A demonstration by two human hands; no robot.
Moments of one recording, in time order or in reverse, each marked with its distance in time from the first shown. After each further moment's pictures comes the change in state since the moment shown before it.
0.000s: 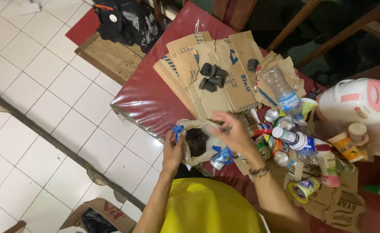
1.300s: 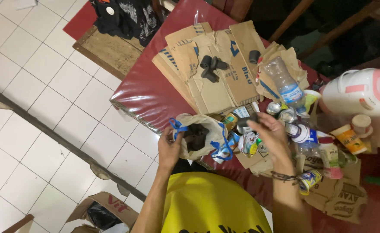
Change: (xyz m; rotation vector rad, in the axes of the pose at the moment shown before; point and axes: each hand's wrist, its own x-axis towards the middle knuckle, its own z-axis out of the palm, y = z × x) left_hand -0.010 0.010 -0.014 0.163 -0.001 0.197; right_hand -0.046 0.064 -0.061 0.414 0.340 0.378
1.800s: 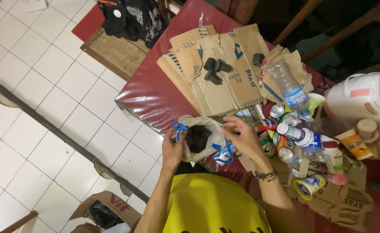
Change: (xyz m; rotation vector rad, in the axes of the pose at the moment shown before) left_hand 0.000 -0.006 0.005 -0.079 0.026 -0.030; right_hand -0.004 -0.009 0.068 -0.424 -0.263 -0.065
